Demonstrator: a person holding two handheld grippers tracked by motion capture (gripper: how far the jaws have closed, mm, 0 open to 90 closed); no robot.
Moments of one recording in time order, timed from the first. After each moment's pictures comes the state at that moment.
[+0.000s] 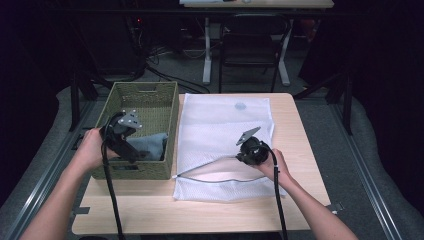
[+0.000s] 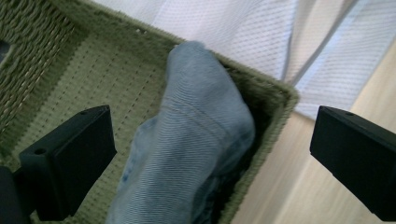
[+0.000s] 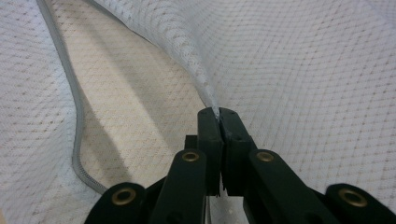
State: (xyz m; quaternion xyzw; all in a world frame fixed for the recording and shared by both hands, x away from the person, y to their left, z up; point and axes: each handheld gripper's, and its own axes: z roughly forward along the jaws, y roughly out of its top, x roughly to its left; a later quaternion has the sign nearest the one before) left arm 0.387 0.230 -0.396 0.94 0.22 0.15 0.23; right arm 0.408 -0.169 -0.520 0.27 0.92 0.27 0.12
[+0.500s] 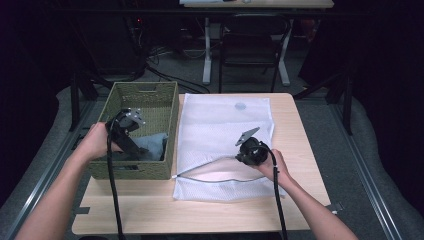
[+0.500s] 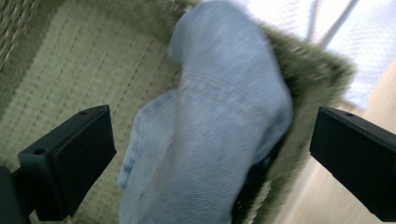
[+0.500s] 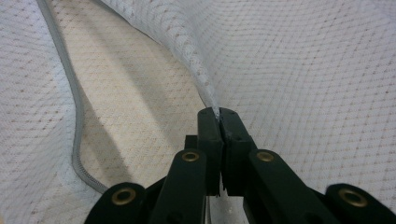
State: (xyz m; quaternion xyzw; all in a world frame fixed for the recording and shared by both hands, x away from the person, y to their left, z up) left arm 0.421 0.235 -0.416 0.95 0.22 0.11 0.18; right arm 0.407 -0.167 -0.522 0.27 0.92 0.27 0.12
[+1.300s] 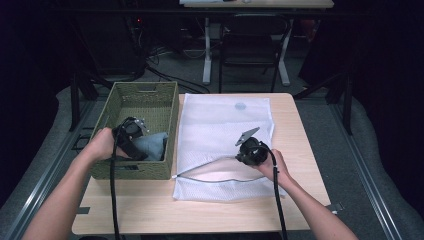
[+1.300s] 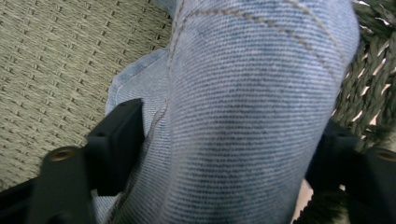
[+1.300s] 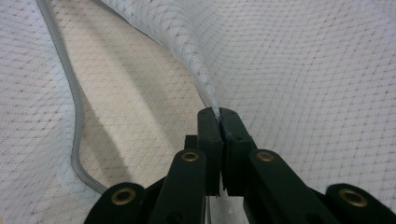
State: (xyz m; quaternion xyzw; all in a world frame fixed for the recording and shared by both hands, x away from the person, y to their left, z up) left arm 0.441 0.239 -0.463 0.96 0.23 0.06 0.13; right arm 0.408 -0.167 -0.522 0.27 0.92 0.27 0.12
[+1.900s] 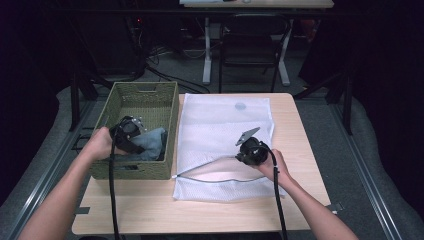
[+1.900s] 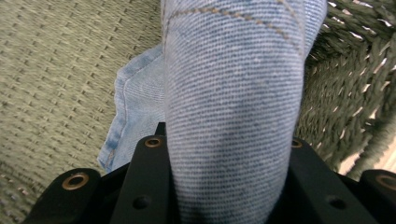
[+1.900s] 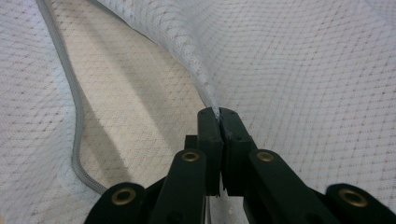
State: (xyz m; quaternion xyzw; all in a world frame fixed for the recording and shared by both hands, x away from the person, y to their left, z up) left arm 0.437 0.244 -0.457 0.96 0.24 0.07 0.12; right arm 0.407 -0.168 -0.520 0.27 0.92 0.27 0.12
